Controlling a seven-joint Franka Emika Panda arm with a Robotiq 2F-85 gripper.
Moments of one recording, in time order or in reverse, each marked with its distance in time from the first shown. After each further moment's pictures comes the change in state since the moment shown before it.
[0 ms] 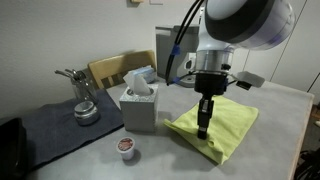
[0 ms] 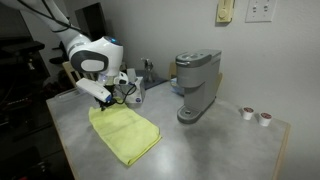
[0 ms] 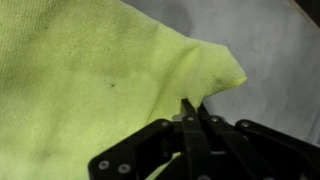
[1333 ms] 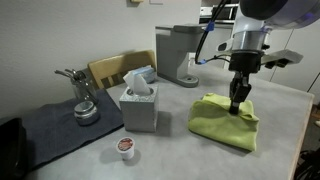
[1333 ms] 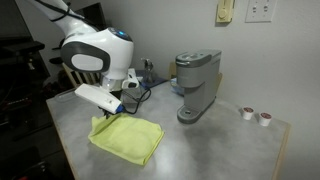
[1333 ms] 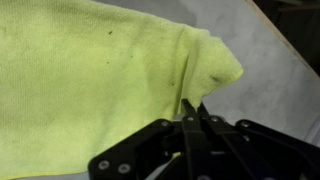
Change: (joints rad) arm -0.029 -0.185 -0.222 -0.144 0.062 -0.105 -0.355
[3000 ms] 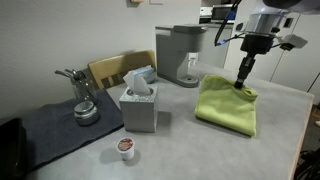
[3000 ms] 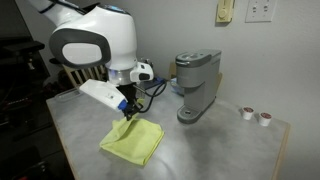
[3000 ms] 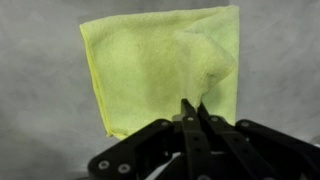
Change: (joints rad) arm 0.006 -0.101 -0.161 -0.049 -0.166 0.178 0.241
